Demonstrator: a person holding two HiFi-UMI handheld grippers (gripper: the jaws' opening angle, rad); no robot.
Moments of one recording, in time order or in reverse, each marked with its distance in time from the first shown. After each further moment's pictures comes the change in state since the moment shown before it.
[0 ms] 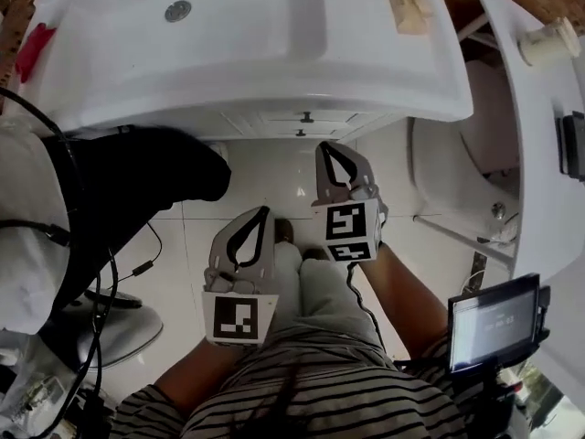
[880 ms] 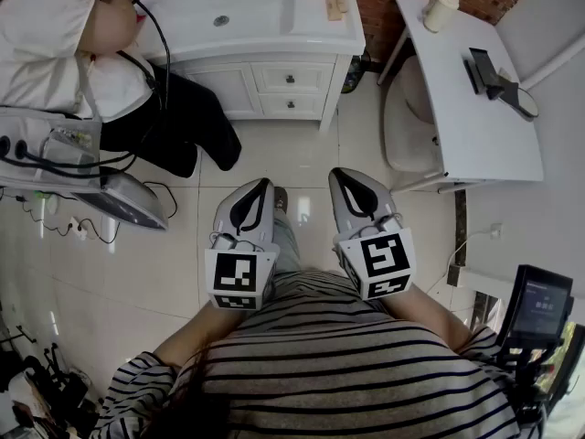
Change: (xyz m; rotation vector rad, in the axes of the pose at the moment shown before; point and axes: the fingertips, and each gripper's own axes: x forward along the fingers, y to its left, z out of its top) left arm -0.298 -0.183 0.086 0.069 -0.133 0.061; right arm -0.465 0.079 0.092 0.141 -0.195 0.080
